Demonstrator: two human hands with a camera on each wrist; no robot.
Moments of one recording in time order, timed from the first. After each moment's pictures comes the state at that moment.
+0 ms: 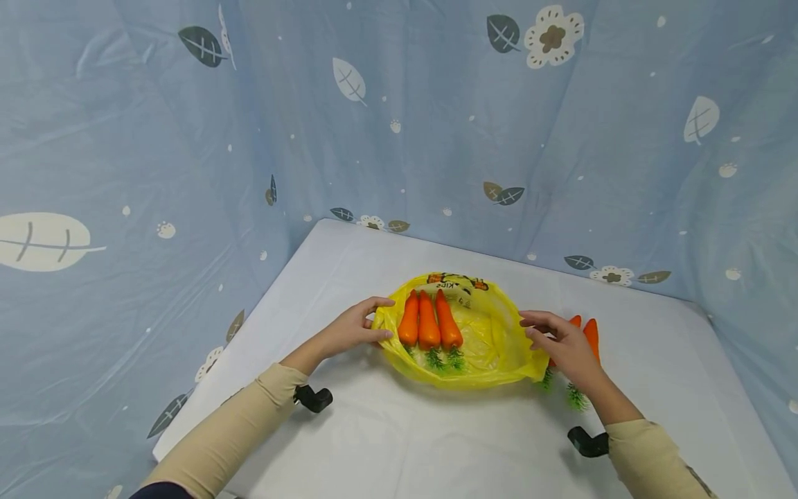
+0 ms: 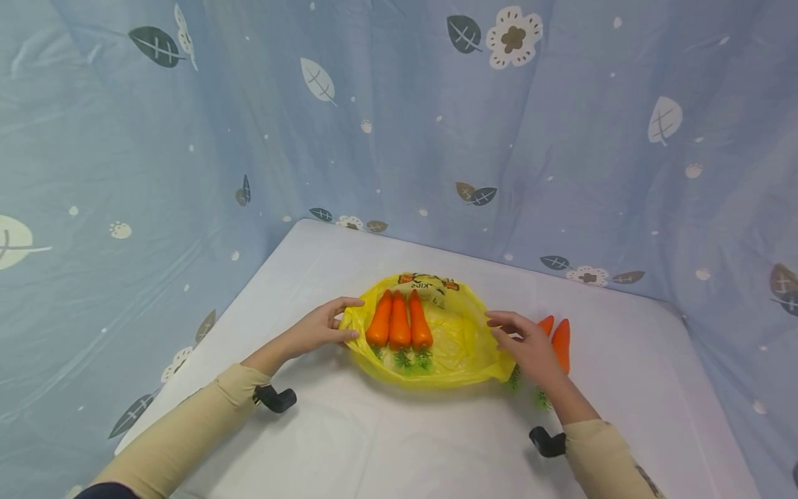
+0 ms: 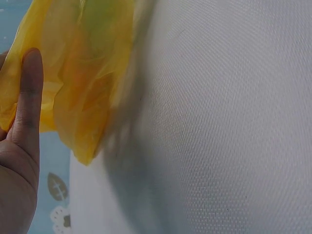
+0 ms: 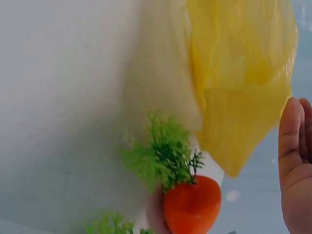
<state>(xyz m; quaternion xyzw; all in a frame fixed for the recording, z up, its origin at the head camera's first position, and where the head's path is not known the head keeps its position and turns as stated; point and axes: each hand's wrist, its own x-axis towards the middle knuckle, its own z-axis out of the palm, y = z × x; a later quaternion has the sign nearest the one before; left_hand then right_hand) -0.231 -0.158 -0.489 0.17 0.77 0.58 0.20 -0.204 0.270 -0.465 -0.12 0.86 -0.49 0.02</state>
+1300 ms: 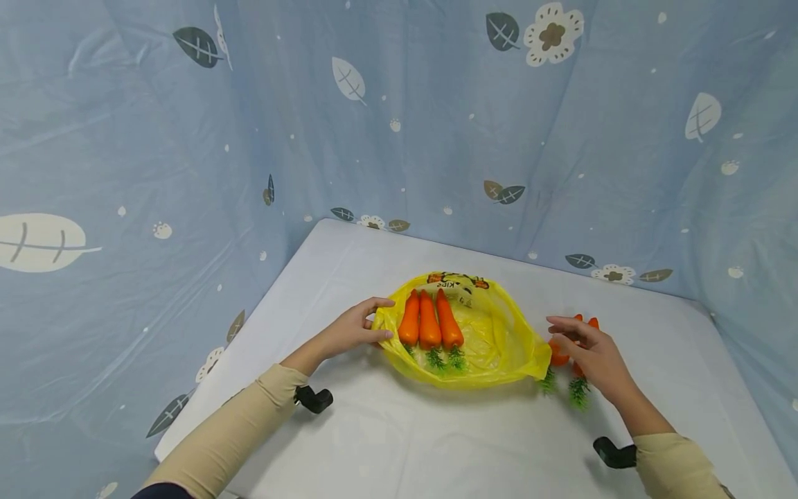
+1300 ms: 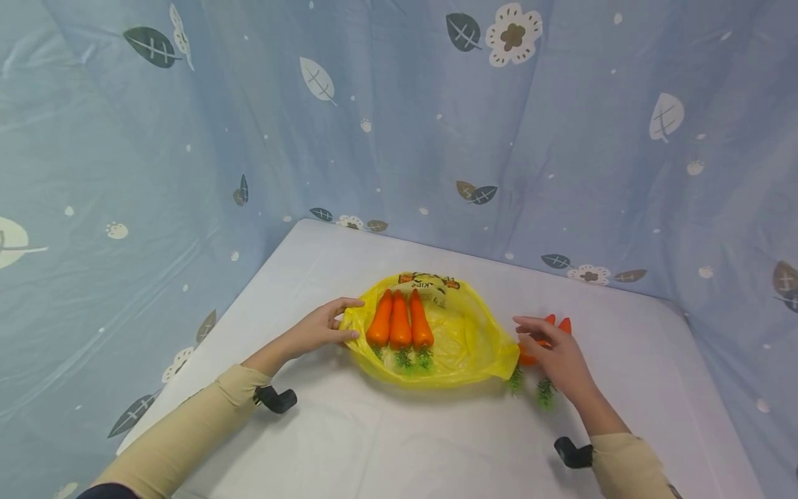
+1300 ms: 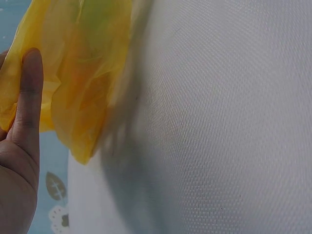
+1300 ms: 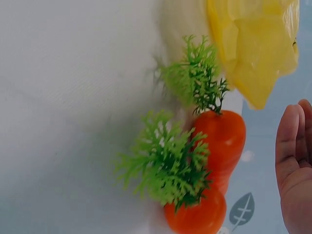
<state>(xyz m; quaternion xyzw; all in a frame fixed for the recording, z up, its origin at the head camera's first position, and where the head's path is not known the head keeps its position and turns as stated) -0.231 -0.159 -0.490 0.16 0.77 0.59 0.20 -0.193 0.312 -0.471 -0.10 0.90 -0.43 -0.01</state>
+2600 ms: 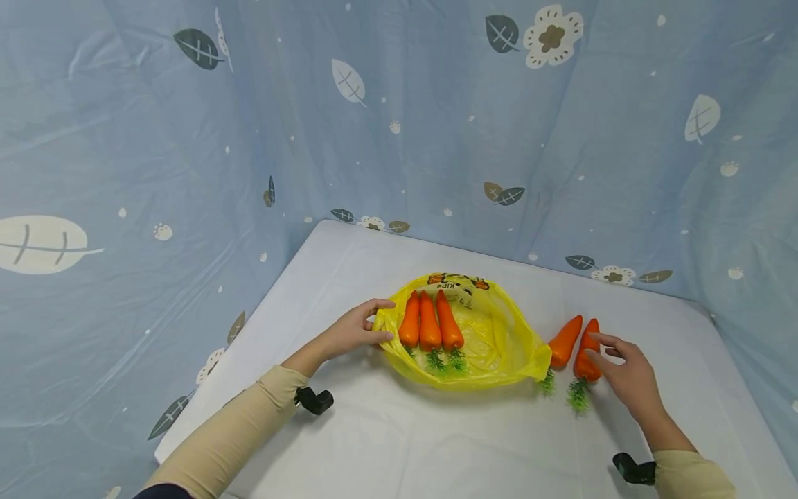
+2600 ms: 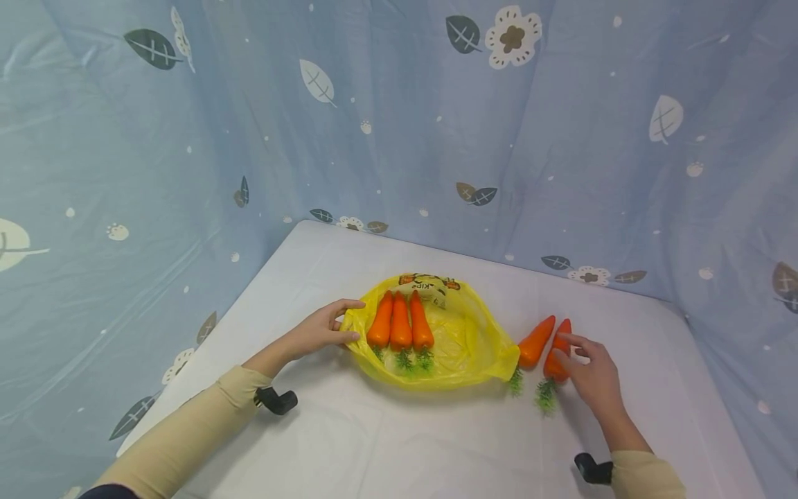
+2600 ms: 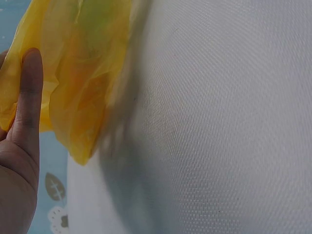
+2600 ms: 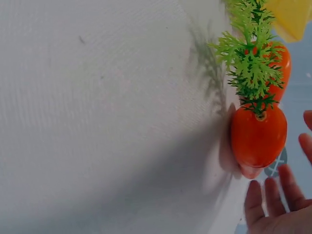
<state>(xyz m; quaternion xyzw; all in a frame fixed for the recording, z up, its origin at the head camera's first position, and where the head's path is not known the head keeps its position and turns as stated) -0.230 -0.158 -0.490 0.16 0.76 0.59 0.21 -0.182 0.357 -0.493 0.11 0.93 -0.35 0.02</state>
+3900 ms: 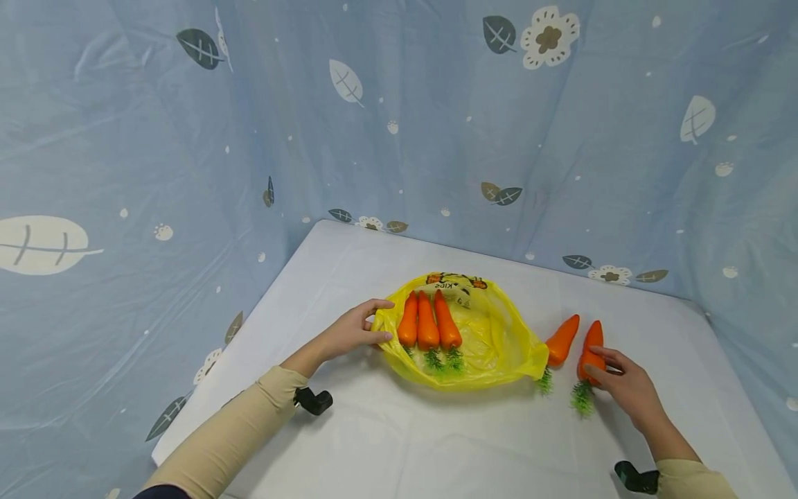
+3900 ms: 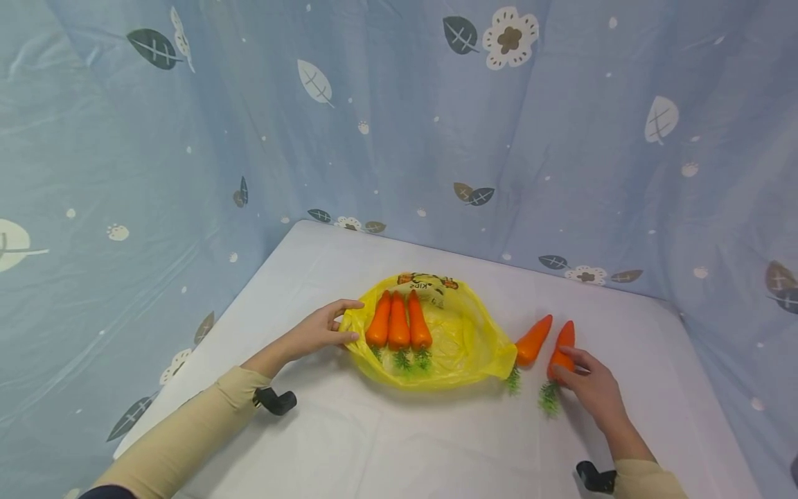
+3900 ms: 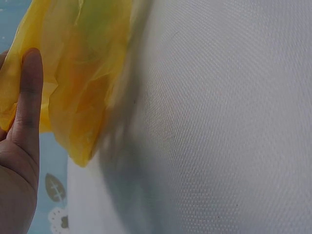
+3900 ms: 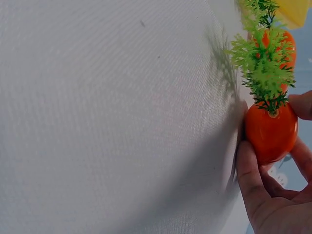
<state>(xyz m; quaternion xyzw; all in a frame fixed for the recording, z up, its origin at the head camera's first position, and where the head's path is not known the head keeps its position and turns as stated) -0.231 -0.157 -0.492 0.17 0.76 0.59 0.21 -0.177 0.372 -0.506 0.14 0.90 -0.40 0.11</state>
